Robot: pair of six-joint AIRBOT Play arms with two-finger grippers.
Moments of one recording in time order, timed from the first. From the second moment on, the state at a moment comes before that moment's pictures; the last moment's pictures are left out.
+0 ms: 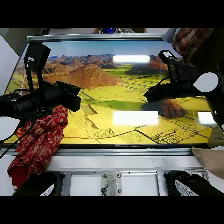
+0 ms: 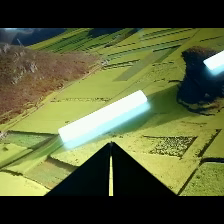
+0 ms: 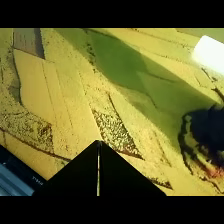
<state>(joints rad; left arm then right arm) -0.47 -0.78 1.14 1.44 -0.91 -1.51 0.16 -1.12 1.25 -1.08 1.17 1.22</state>
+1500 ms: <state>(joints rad) -0.13 -1.32 1.14 1.86 -1.29 -1.68 0.16 -1.12 1.25 -1.08 1.17 1.22</state>
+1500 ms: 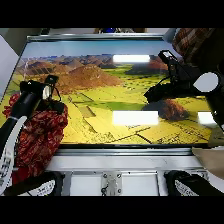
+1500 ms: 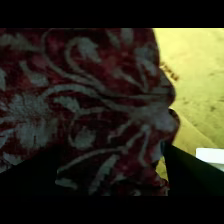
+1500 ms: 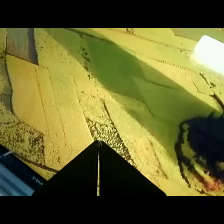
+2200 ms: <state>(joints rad) -0.08 -1.50 1.14 1.82 -1.30 -1.74 0.16 -1.12 1.25 -1.07 1.17 1.22</state>
